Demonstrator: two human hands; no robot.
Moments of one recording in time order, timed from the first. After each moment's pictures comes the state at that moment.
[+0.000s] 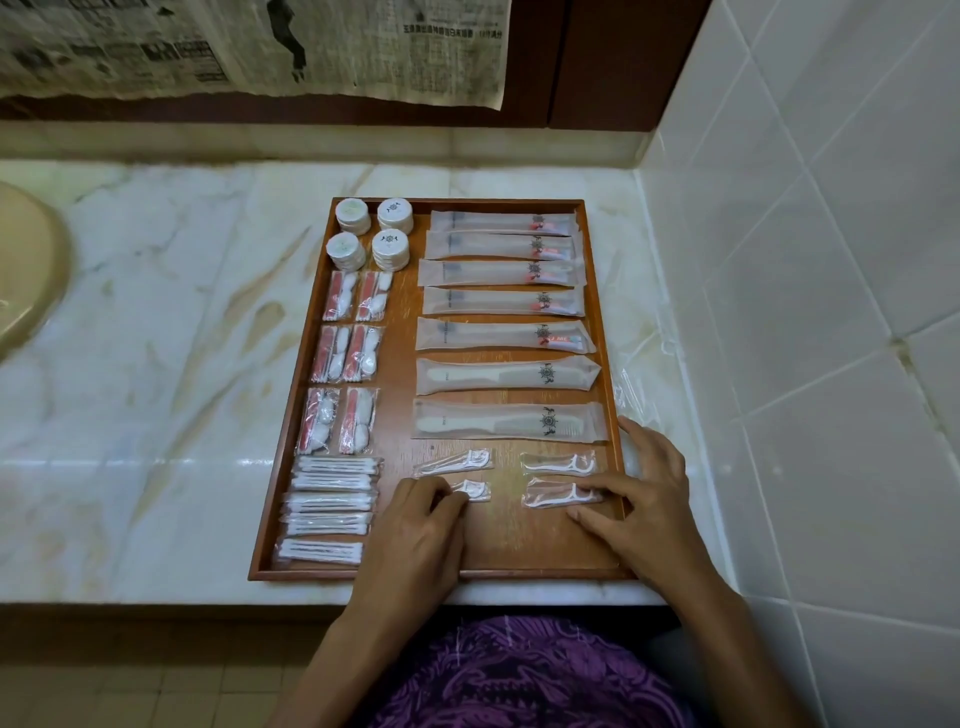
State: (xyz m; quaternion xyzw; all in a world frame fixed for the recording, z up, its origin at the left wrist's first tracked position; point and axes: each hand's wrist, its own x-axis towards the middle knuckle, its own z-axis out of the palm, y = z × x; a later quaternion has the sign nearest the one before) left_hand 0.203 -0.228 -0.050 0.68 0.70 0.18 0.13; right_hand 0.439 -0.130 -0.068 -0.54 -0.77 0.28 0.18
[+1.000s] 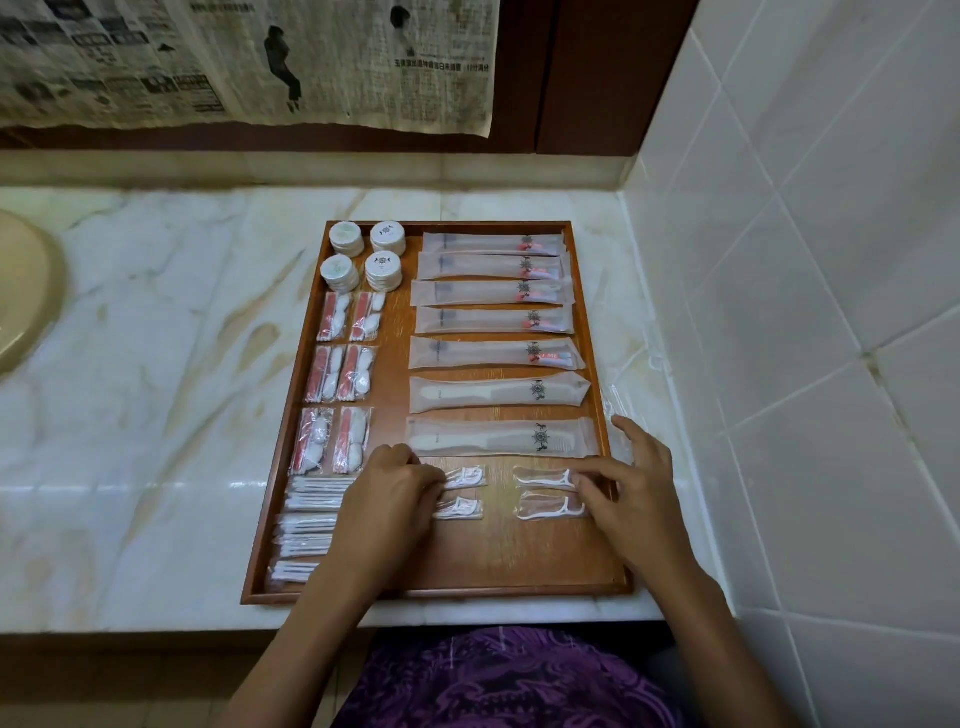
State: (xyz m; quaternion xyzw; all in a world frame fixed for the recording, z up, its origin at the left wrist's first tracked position) left_hand 0.171 -0.184 -0.043 0.65 0.72 0.17 0.16; right_hand 0.426 -0.113 -0.067 -0.59 -0.73 0.27 0.22
